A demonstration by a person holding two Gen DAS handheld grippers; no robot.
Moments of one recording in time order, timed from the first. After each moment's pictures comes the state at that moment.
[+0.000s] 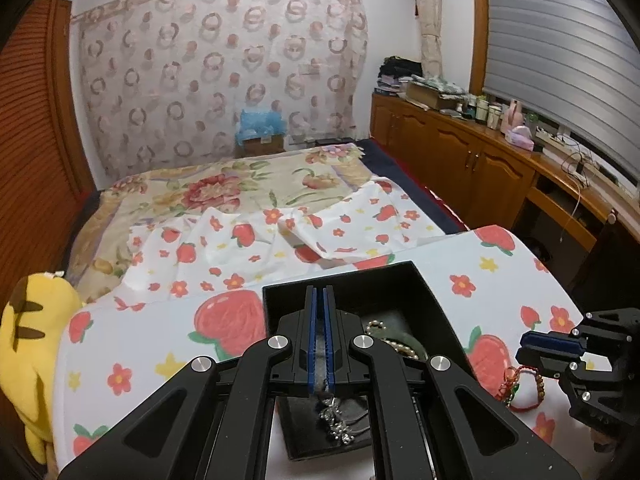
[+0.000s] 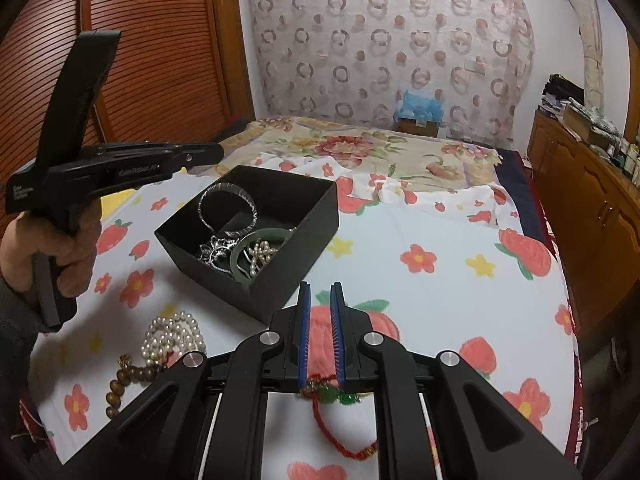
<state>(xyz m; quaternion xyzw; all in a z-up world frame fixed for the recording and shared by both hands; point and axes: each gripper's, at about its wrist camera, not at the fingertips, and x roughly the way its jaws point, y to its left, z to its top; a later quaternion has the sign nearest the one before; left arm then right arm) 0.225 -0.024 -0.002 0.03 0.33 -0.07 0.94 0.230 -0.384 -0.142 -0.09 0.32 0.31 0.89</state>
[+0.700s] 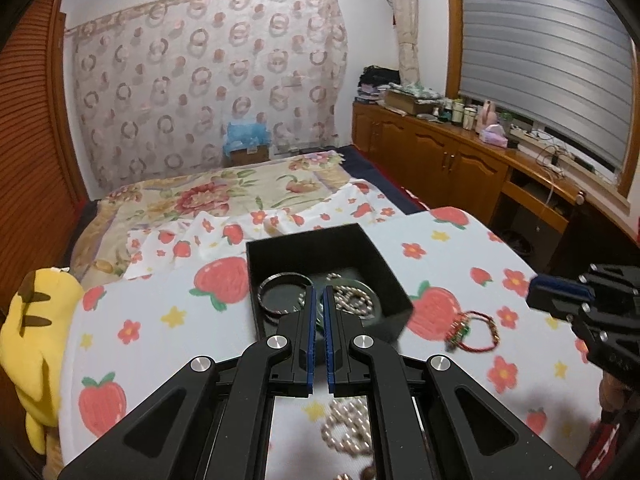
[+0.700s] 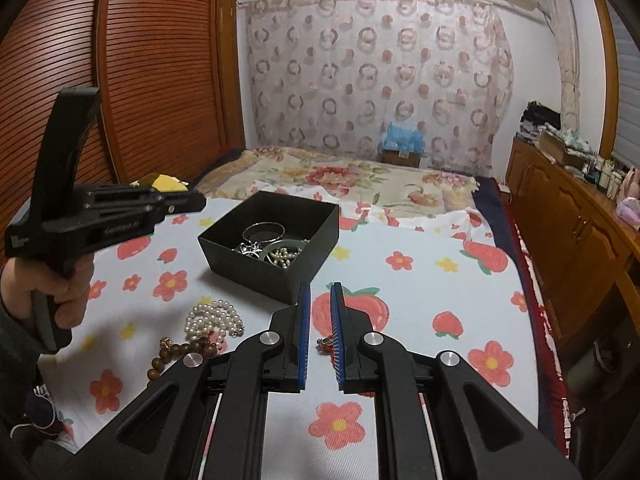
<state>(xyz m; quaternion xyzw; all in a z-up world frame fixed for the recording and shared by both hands) 0.137 -0.032 0.004 0.03 0.31 -0.10 0.95 0.152 -0.407 -0.107 -0.09 0.26 0.28 0.92</state>
